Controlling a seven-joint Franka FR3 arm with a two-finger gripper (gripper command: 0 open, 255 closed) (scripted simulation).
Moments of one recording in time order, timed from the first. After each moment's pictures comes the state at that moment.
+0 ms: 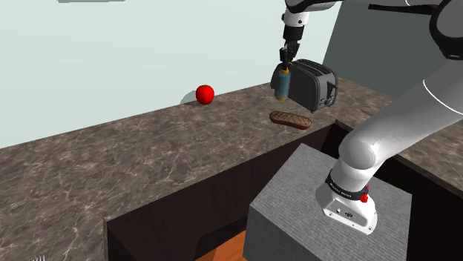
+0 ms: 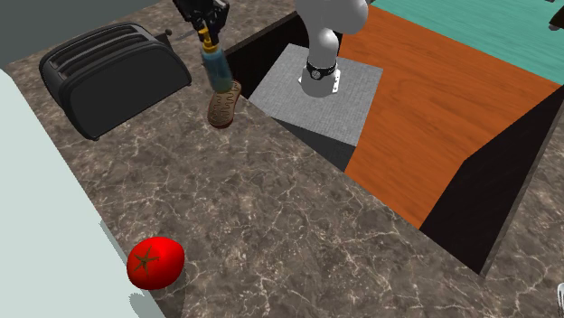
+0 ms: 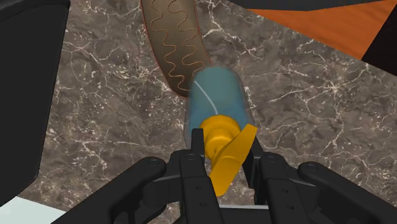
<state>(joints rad) -0.22 -0.38 -0.18 -2.10 -0.08 1.74 -0.37</state>
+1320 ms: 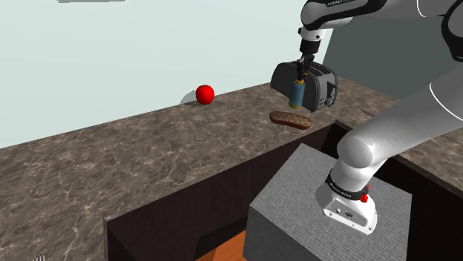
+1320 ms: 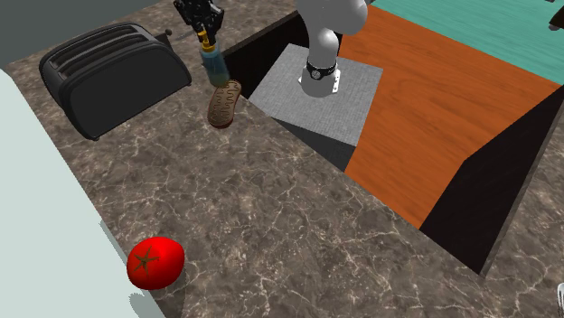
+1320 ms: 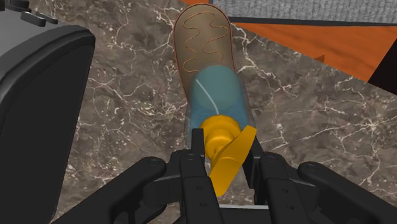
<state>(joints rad) -0.28 -0.45 -0.29 -2.28 -0.14 1.86 -0.51</state>
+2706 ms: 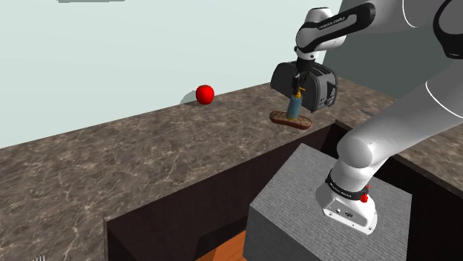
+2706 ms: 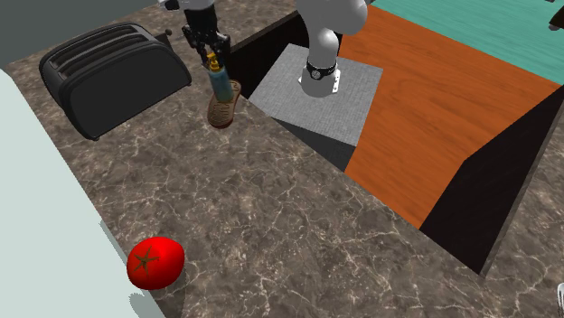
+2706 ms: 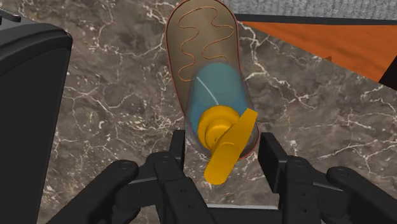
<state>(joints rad) -0.28 -0.41 -0.31 -2.44 -0.15 2.06 -0.51</state>
